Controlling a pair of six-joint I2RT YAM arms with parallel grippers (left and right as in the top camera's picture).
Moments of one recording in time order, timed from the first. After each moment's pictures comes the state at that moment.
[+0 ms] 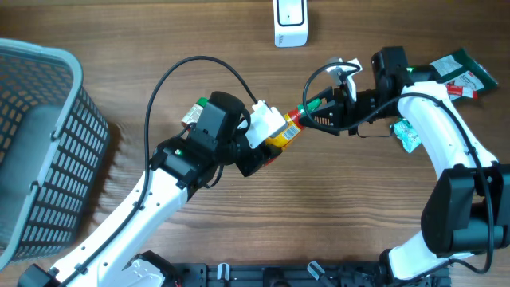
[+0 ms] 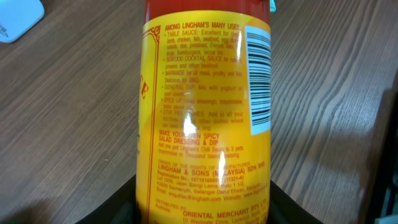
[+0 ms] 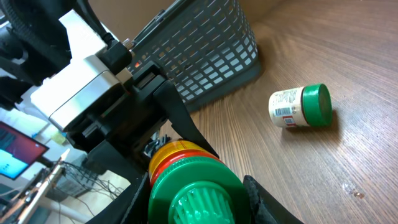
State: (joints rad) left arm -0.59 1.30 0.99 -0.52 0.37 0.26; right arm 0.07 1.76 1.32 -1.10 -1.41 -0.89
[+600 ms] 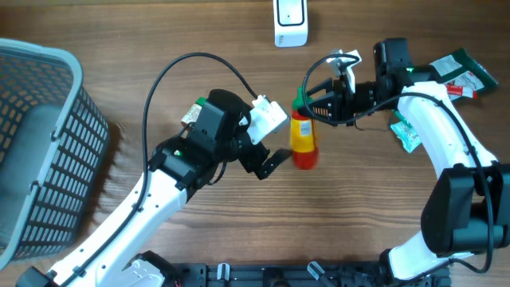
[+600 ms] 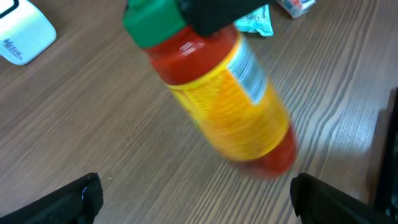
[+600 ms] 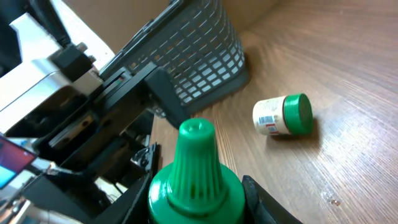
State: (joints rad) left arm -0.59 1.29 0.99 -0.46 0.37 0.22; right arm 0.07 1.76 1.31 -0.88 -1.40 -0.68
